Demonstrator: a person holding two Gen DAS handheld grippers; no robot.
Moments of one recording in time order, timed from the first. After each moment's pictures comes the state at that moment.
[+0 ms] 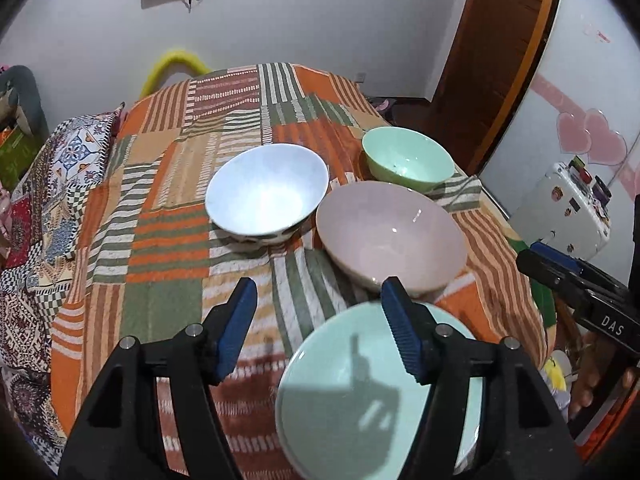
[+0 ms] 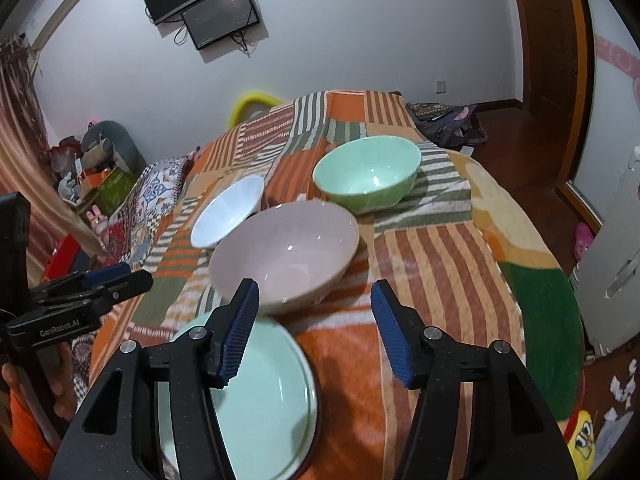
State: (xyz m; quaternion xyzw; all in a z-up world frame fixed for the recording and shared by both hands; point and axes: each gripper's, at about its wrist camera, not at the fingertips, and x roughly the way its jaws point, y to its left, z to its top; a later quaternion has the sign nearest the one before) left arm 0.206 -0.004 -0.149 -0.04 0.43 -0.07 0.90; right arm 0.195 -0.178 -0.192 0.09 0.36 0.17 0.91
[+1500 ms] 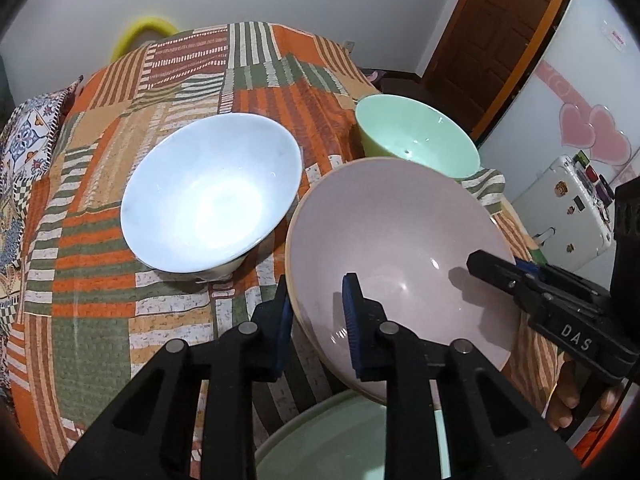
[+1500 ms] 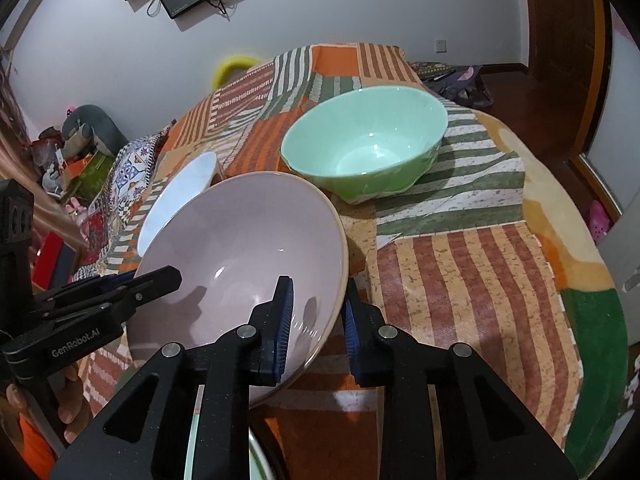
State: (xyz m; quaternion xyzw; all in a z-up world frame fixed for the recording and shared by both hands) left arm 0.289 -0.031 -0.209 -0.05 0.48 -0.11 0.87; right arm 0.266 -0.171 -0.232 0.09 0.43 0.17 0.88
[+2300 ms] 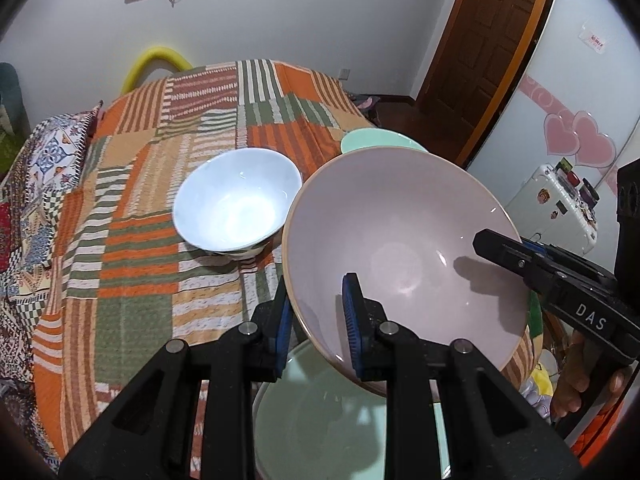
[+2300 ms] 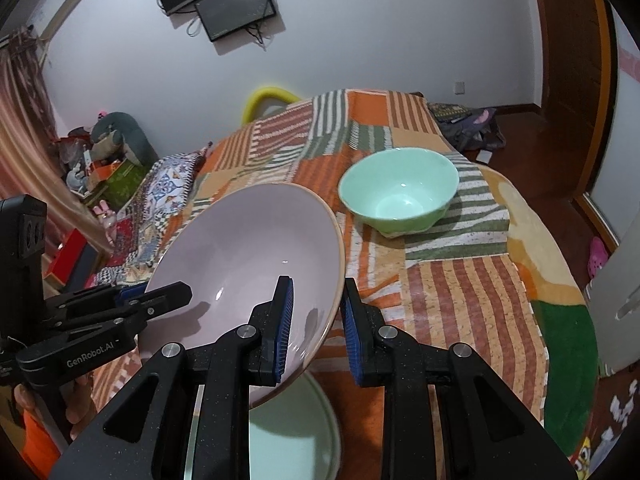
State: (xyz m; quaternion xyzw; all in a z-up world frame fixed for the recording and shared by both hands) left arm 0.220 -0.017 -0.149 -0.05 0.43 -0.10 0.90; right arm 0.226 -0.156 -0.183 0.07 0.36 0.20 0.91
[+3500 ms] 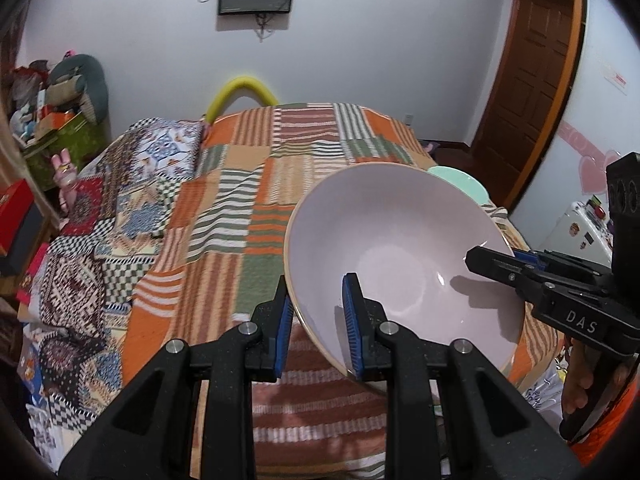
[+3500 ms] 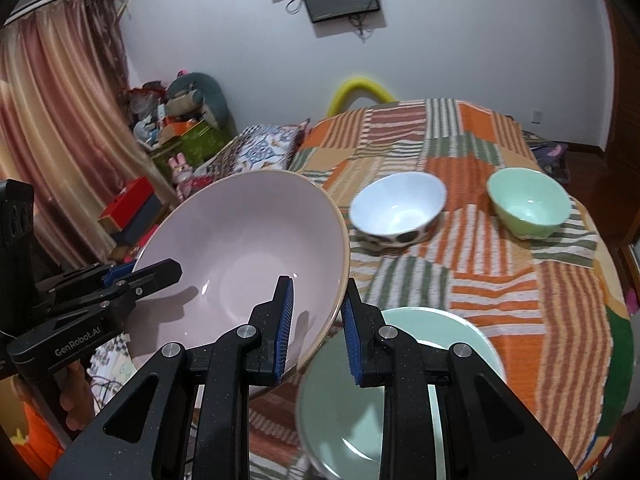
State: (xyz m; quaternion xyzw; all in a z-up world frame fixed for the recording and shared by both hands) left arm 0.076 0.101 -0.109 -0.06 0.36 0.02 0.93; right arm 0.160 -0.039 -0.176 0.01 0.35 0.31 0.88
